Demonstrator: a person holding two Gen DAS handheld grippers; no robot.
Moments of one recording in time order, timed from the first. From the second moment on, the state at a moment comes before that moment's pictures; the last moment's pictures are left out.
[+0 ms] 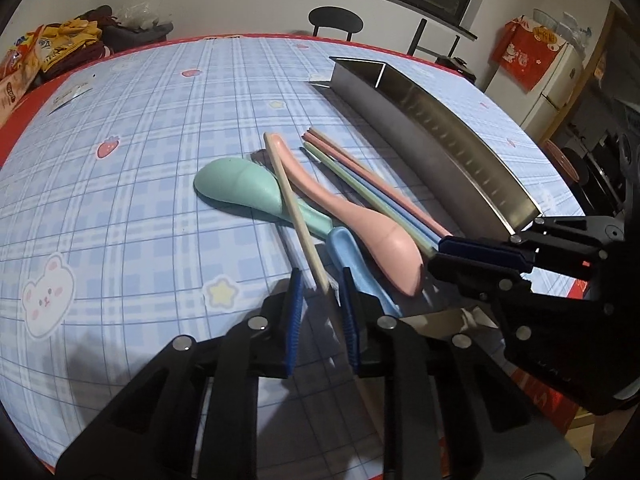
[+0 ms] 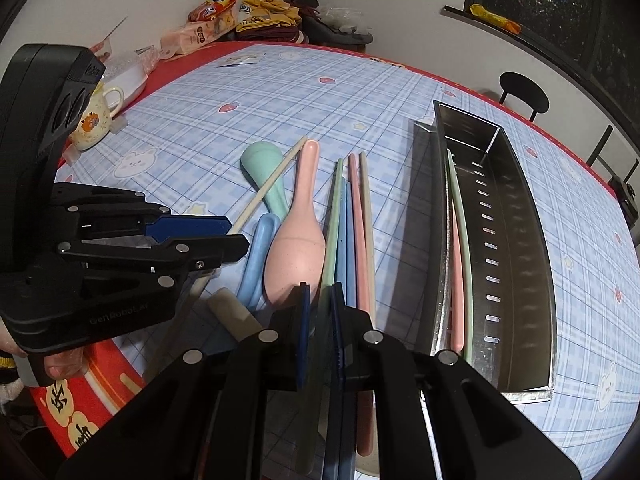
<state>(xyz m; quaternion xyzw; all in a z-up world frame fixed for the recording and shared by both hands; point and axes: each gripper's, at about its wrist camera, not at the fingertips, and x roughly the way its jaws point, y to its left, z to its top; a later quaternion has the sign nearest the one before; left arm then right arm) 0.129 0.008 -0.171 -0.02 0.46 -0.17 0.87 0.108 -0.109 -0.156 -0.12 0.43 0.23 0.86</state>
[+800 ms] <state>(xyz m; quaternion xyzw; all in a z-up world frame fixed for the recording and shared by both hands) 0.105 0.071 -0.175 -0.13 0.42 -0.17 0.88 0.120 -0.101 -0.165 -0.13 0.48 0.23 0.84</state>
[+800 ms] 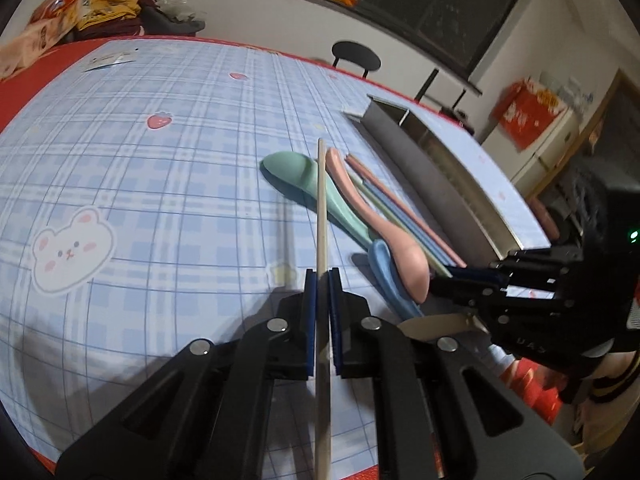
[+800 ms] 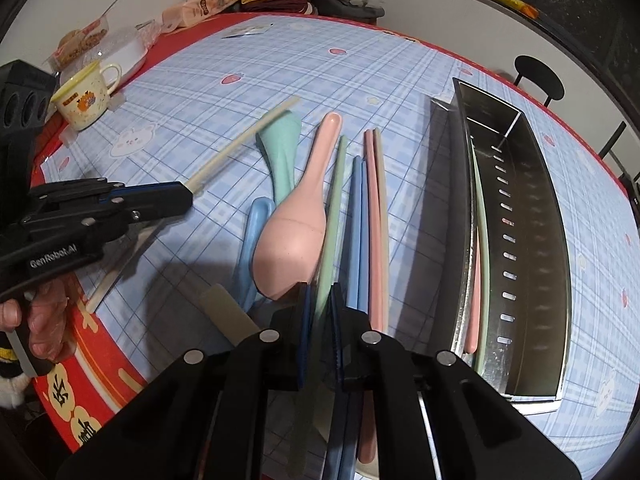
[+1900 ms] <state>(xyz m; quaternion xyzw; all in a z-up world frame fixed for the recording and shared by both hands) 0.081 0.085 -0.161 -0.17 0.36 -0.15 0.90 0.118 -0.213 -0.126 0.06 0.35 0.24 0.90</state>
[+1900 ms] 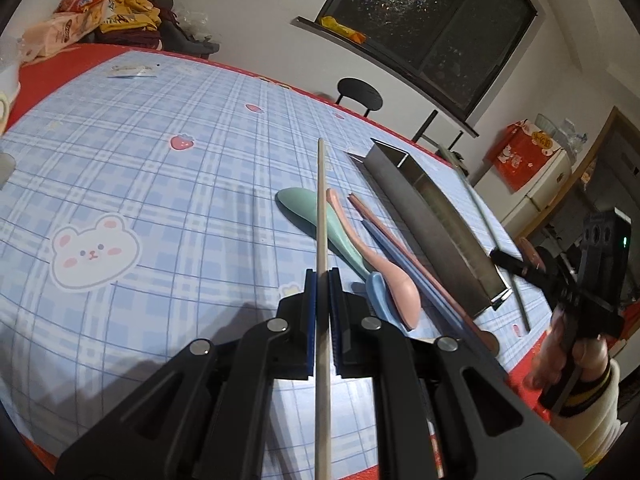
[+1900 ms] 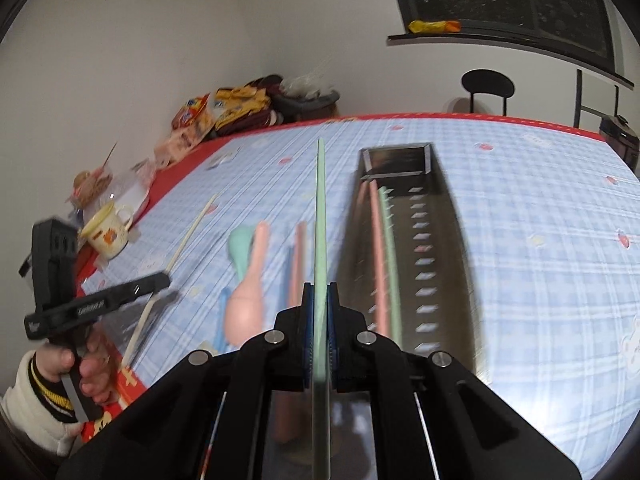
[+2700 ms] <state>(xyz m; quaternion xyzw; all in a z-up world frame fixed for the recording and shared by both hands) 0.202 -0.068 -0.121 -0.29 0.37 -0.16 0.87 0.196 -0.278 -0.146 0.15 0.35 0.21 0.90</state>
